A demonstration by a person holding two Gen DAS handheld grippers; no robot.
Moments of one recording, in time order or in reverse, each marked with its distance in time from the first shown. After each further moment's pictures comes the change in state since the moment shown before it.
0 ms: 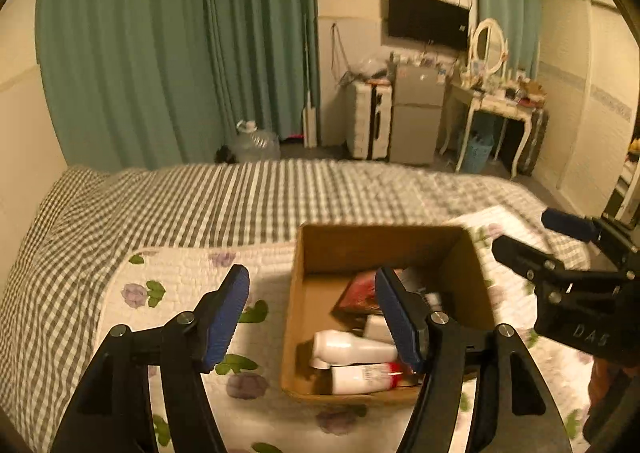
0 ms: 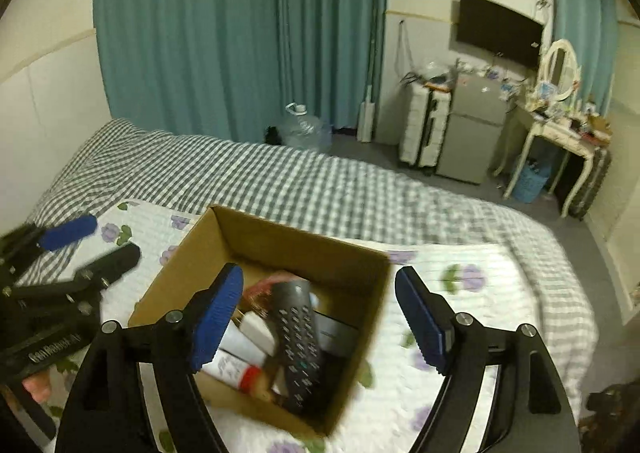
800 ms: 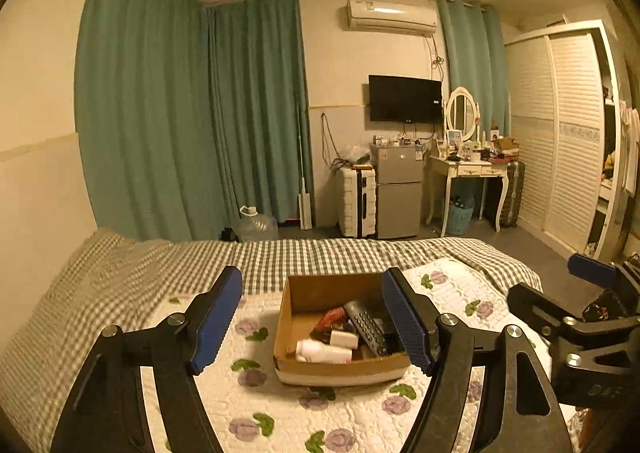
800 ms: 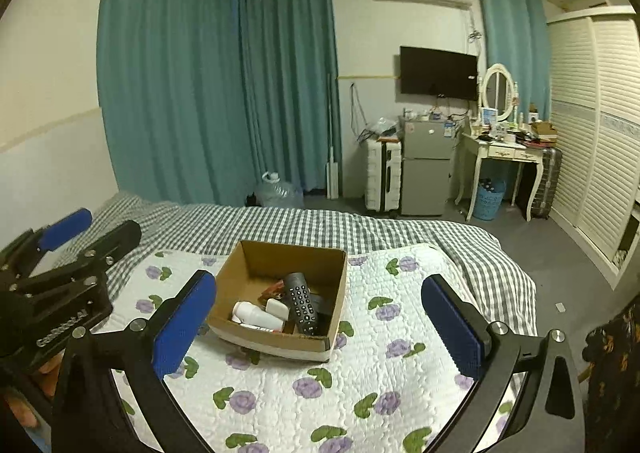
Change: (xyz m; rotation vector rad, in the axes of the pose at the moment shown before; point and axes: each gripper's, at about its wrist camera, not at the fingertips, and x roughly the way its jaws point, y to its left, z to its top) left arm -0.162 -0.027 -0.053 0.027 -0.306 0.001; right arm -0.220 0.017 -0.082 0.150 -0.262 -0.078
